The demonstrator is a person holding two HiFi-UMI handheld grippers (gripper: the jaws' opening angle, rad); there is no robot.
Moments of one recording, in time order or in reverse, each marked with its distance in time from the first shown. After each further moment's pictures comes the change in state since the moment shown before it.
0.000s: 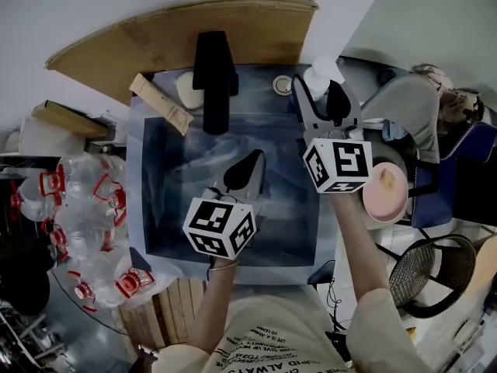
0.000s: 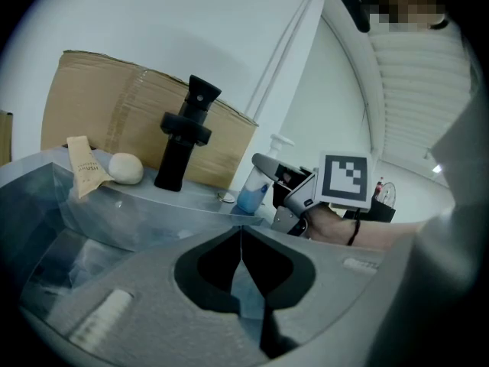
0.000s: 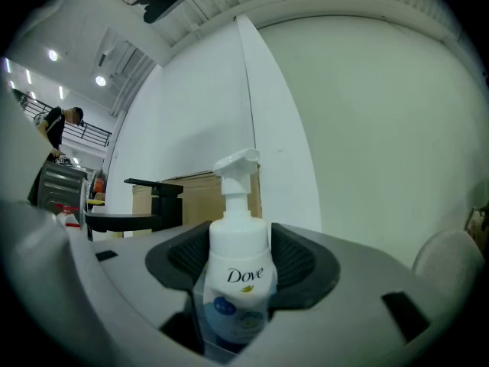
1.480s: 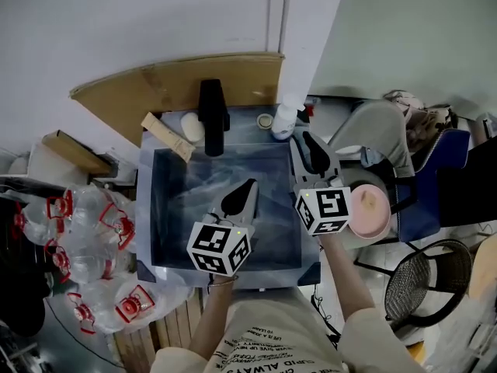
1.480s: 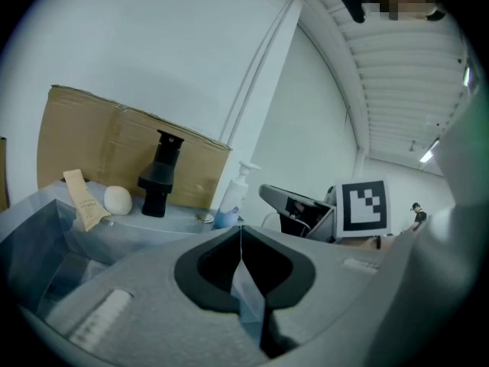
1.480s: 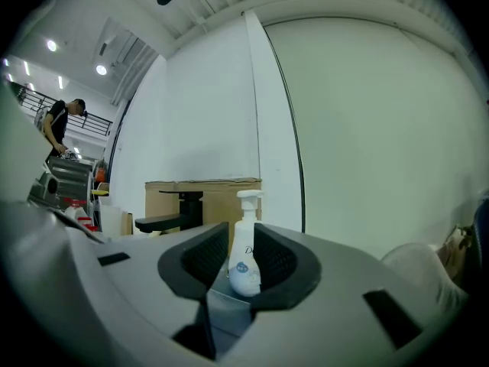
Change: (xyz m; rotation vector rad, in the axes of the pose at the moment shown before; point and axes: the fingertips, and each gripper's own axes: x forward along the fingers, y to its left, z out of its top) left arm -0.041 -0.045 0.029 0.090 -0.084 -0.050; right arm -0.080 0.014 0.020 -0.053 0.080 -0.015
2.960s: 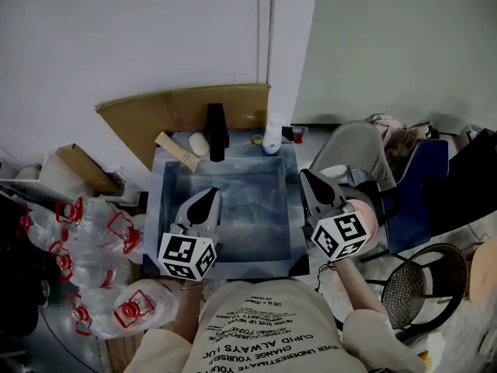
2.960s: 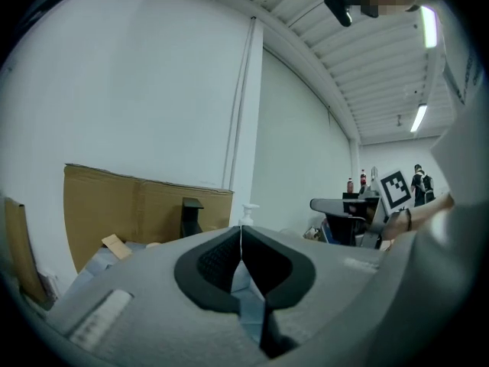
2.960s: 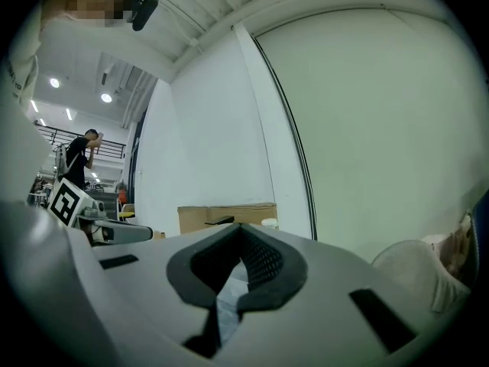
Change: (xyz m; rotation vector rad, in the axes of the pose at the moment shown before) left arm -0.101 0.002 0.063 0.211 -0.165 0.069; right arm -0.112 0.017 0.063 0.111 -0.019 0.147
